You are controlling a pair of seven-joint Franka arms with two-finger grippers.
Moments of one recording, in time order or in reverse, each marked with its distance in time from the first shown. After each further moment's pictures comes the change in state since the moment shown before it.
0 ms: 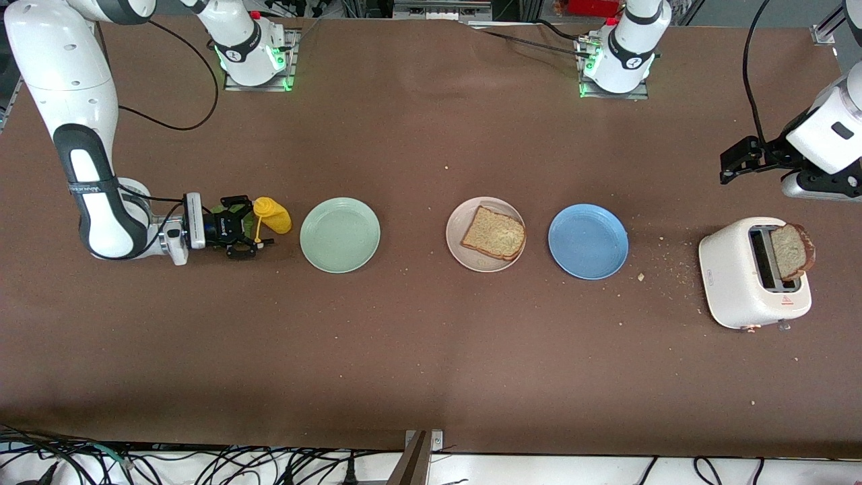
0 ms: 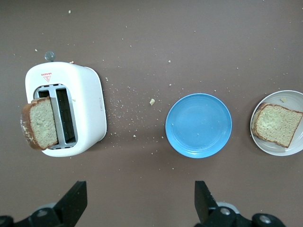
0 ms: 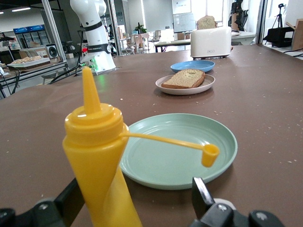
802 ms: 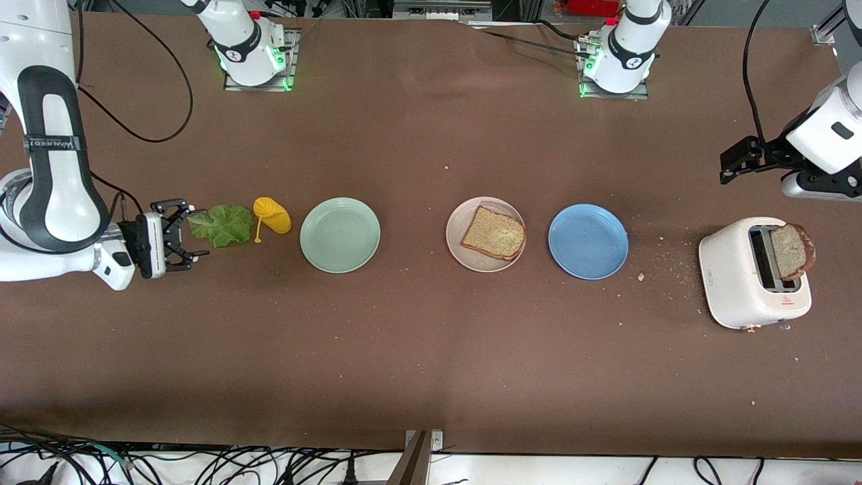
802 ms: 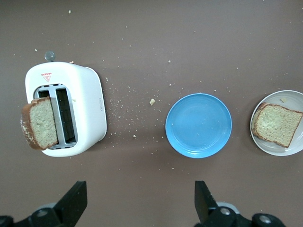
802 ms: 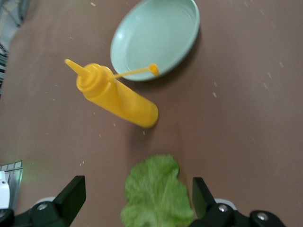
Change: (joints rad) left arm 0.000 0.000 0.000 0.000 0.000 0.000 0.000; right arm -0.002 -0.161 0.019 0.236 -0.664 0.073 0.910
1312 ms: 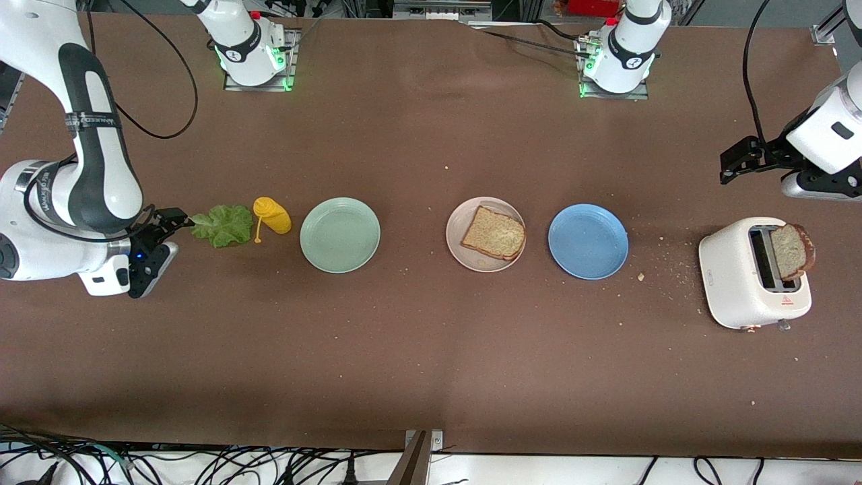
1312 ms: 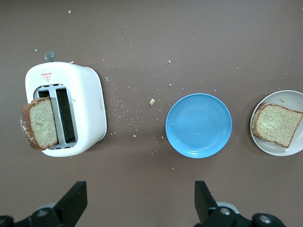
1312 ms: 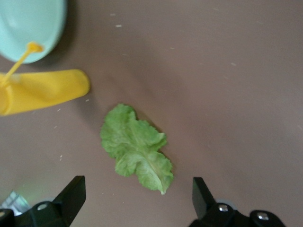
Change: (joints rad) left arm 0.000 0.000 0.000 0.000 0.000 0.000 0.000; right arm 0.008 -0.042 0.106 0.010 -0.376 0.122 0.790
